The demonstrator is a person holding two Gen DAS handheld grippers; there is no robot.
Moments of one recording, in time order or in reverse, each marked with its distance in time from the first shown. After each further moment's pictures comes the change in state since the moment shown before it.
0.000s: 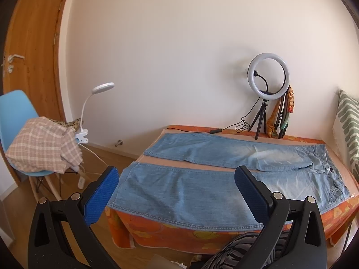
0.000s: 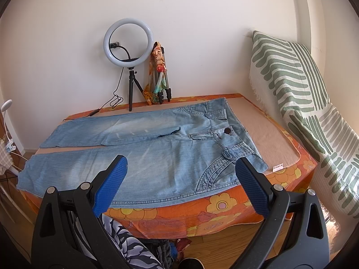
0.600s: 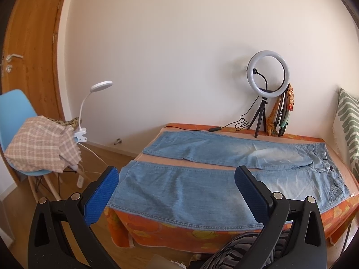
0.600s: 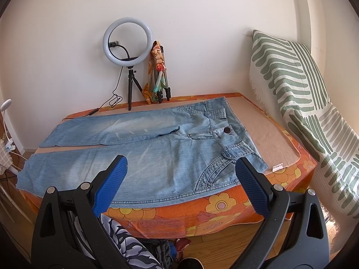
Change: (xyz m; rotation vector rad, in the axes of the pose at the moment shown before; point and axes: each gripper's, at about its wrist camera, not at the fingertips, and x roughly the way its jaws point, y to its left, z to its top) left arm 0.004 -0.003 -0.001 0.004 0.012 -0.005; right arm 0.002 -0.002 0.000 0.003 0.002 0.003
